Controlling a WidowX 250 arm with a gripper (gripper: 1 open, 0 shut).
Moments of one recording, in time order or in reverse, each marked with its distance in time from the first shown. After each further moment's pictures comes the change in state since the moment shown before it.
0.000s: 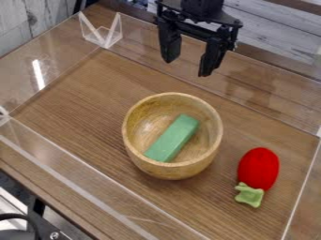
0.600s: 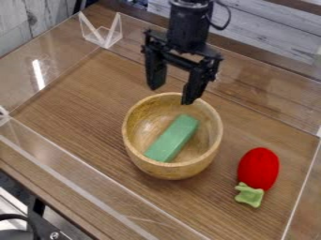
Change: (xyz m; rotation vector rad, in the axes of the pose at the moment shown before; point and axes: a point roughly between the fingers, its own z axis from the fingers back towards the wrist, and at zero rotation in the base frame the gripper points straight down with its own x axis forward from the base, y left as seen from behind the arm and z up) arm -0.022 0.013 -0.036 -0.006 0.130 0.004
